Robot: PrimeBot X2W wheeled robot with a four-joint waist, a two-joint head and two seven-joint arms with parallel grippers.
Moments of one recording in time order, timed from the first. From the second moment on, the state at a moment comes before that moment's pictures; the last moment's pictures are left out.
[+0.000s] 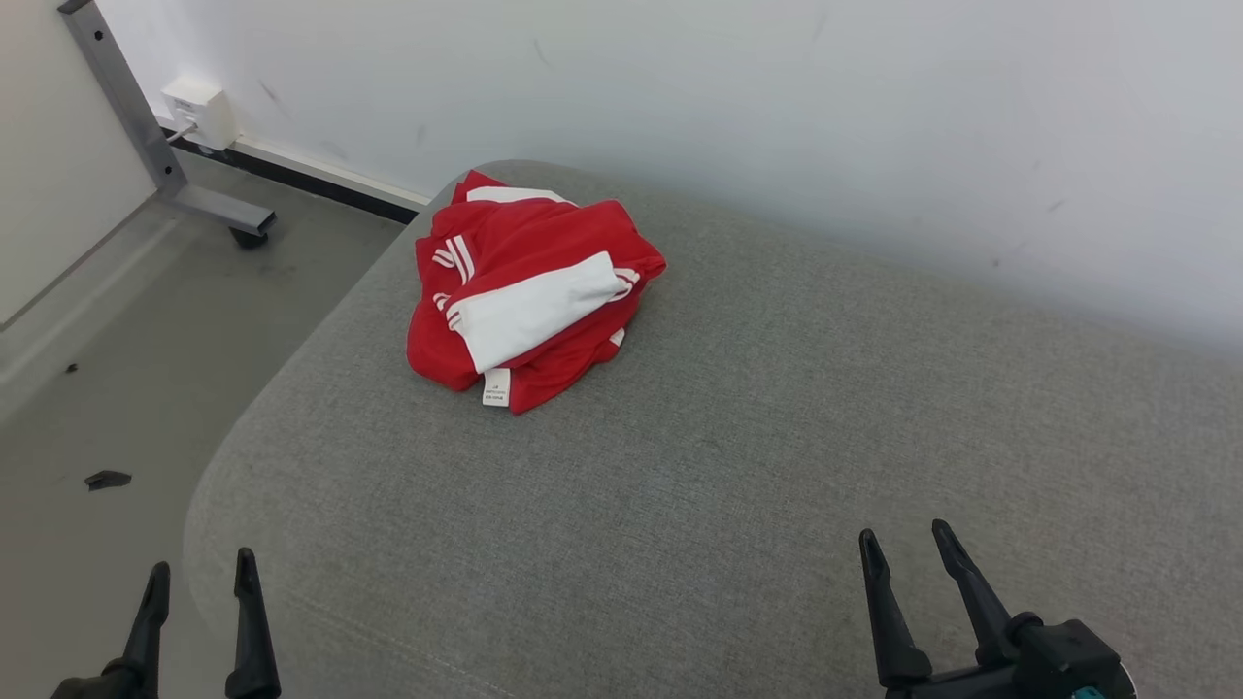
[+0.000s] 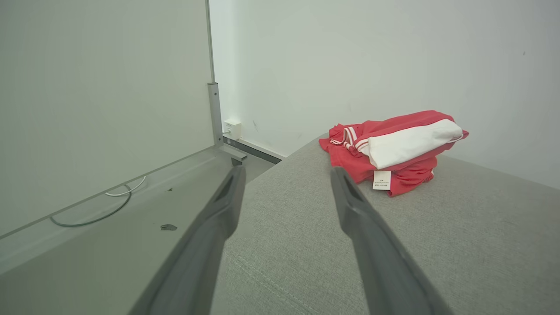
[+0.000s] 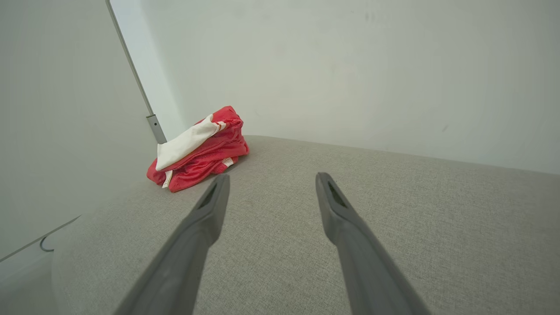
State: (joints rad) left arm 0.03 0.08 0.16 0.13 -0.15 -0.06 -0.26; right arm 0.02 -0.05 0.13 0.17 0.18 0.13 -0.26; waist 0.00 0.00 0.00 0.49
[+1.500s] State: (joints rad) left arm -0.80 0.49 0.10 0.41 -0.43 -0.13 0.00; right arm -0.20 -0.05 -0.01 0.08 0.07 0.13 -0.26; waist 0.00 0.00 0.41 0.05
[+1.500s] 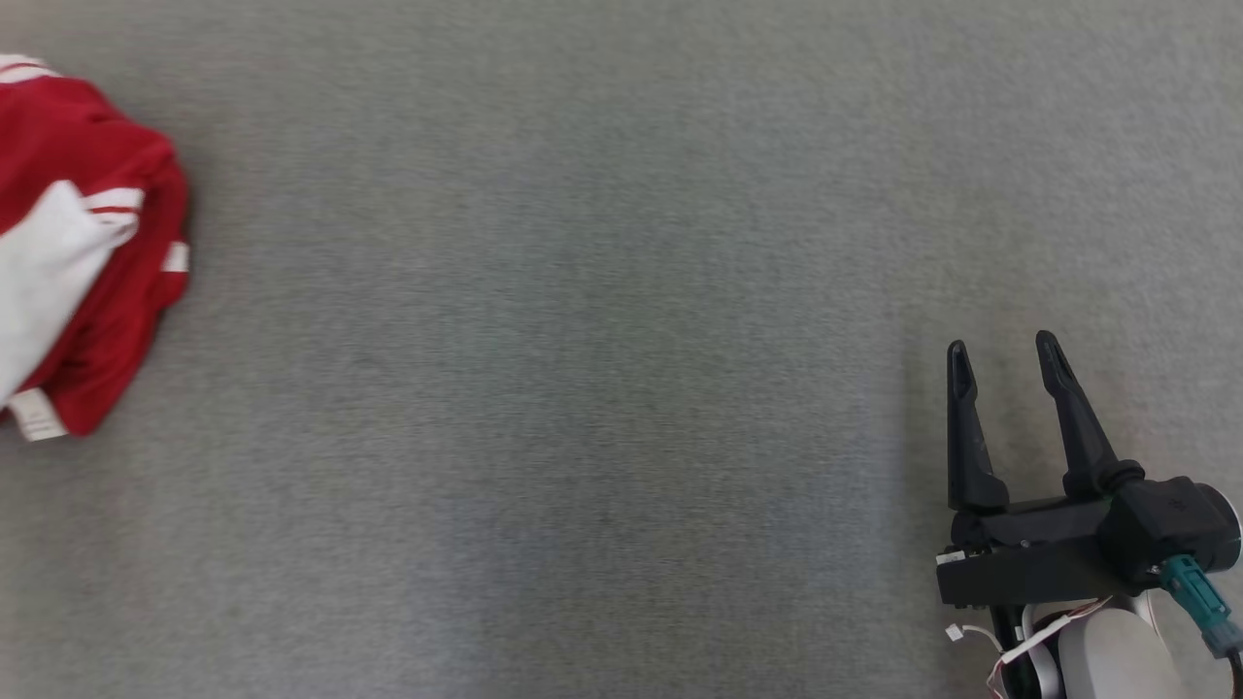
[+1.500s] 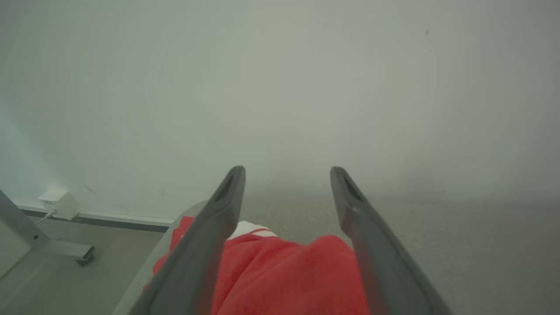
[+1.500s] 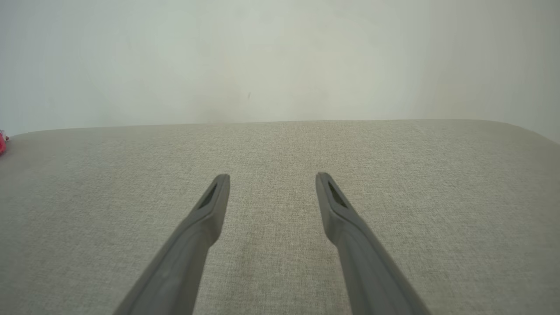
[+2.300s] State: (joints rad) left arm -0.79 0.61 -0.11 0.66 -0.61 -0.13 0.40; right arm -0.21 -0.05 0.00 0.07 0.08 0.13 -0.26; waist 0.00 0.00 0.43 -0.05
